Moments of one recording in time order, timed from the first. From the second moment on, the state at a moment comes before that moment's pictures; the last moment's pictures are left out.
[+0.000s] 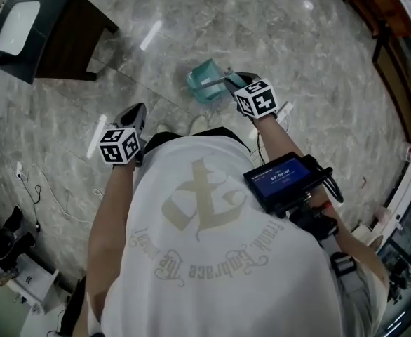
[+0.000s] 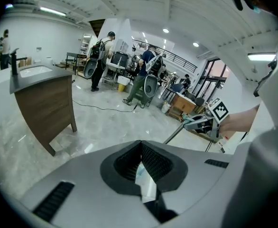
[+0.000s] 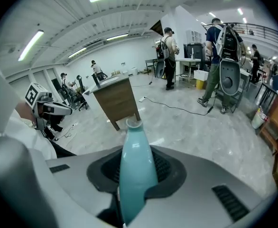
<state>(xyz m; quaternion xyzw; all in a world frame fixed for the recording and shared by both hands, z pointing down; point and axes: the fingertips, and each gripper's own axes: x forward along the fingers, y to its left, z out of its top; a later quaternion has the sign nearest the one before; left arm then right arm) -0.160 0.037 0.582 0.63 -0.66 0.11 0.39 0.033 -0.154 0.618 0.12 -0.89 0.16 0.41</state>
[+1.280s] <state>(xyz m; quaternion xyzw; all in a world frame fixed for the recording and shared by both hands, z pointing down) -0.213 0.068 0.490 0.68 -0.67 0.06 0.30 -0.090 -0.084 0.432 -0.01 -0.94 0.07 0.32</state>
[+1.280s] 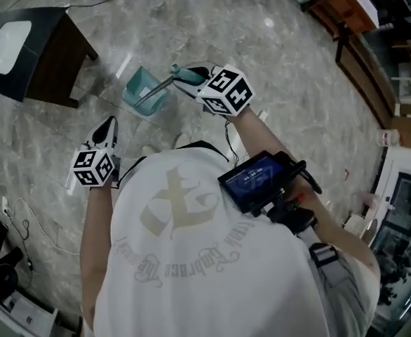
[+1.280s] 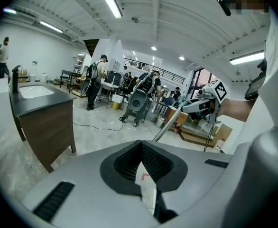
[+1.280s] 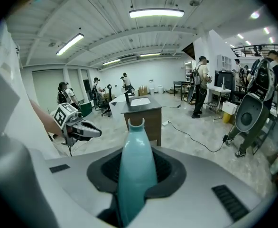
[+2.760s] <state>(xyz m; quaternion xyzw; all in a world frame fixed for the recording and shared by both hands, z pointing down) -0.236 0.140 0.522 0.68 -0.65 0.05 0.34 -0.097 -0.021 0.457 0.03 -0.93 0.02 0.38</state>
